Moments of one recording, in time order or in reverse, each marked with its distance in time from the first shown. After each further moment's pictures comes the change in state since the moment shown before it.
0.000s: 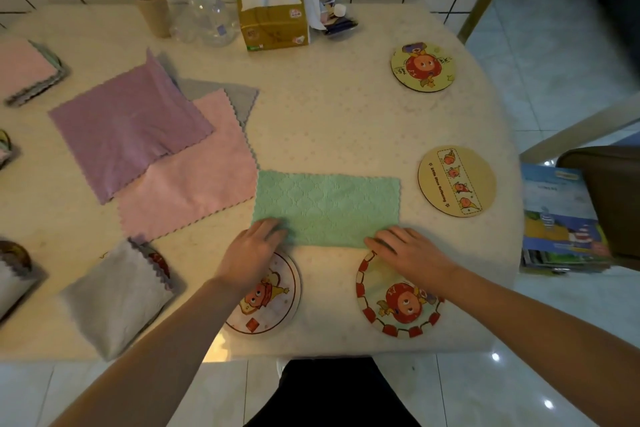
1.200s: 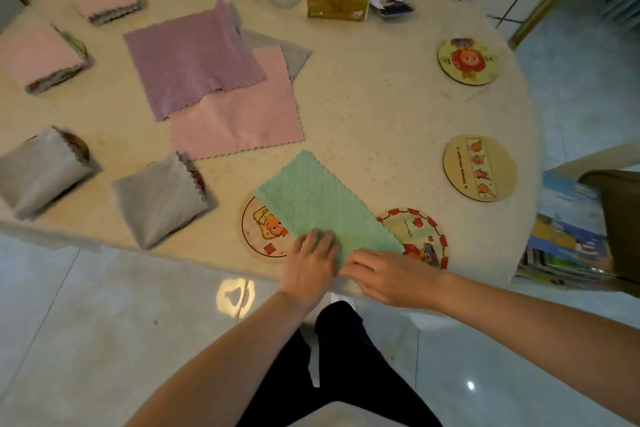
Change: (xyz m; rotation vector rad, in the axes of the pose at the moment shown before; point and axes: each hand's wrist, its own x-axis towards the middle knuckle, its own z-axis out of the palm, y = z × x) left_hand -0.082 0.134 0.043 0.107 0.099 -0.125; right_hand -0.026 -0.102 -0.024 0.236 0.096 -0.510
